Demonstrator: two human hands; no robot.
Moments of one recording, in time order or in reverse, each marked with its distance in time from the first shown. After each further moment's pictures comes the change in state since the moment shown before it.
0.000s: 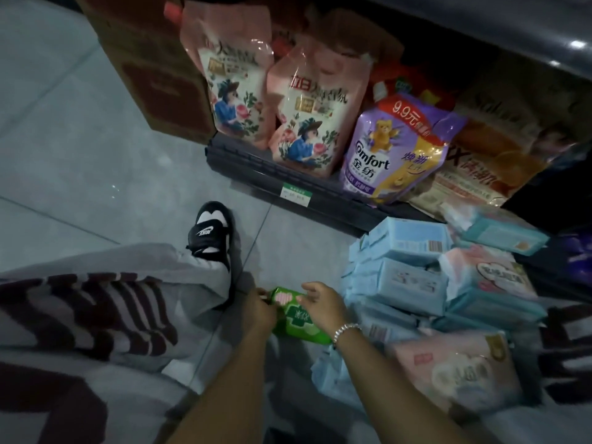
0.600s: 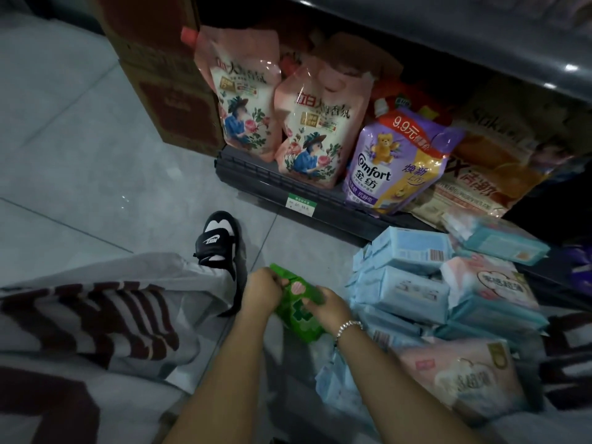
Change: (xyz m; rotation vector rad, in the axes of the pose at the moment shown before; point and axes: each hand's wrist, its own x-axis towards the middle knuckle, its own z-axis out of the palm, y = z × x) left_hand -0.004 0.057 -0.040 0.274 0.007 0.284; right_hand 0.006 -0.004 -0.007 -0.014 -0.033 0.070
